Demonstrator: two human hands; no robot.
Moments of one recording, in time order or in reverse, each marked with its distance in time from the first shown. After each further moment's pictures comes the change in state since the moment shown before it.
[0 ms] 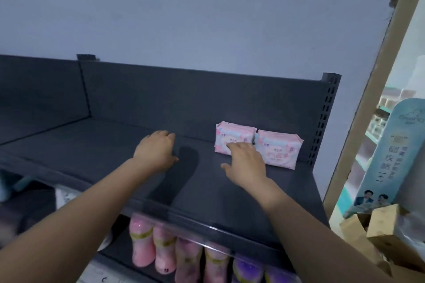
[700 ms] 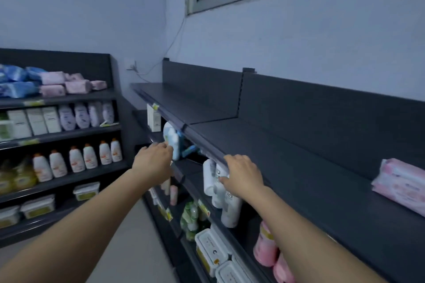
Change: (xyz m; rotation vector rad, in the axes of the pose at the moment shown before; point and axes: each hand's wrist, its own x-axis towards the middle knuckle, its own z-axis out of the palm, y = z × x) left_hand -0.227 -0.251 -0.041 0.235 -0.090 -0.592; right_hand -0.030 -0.303 0.048 0.157 -0.245 -0.641
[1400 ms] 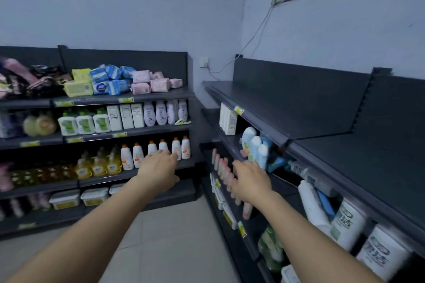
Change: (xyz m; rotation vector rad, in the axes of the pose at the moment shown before) left_hand 0.021 -0.291 0.058 0.053 -0.124 -0.259; right_hand 0.176 -0.247 0.110 0.101 -0.099 -0.192
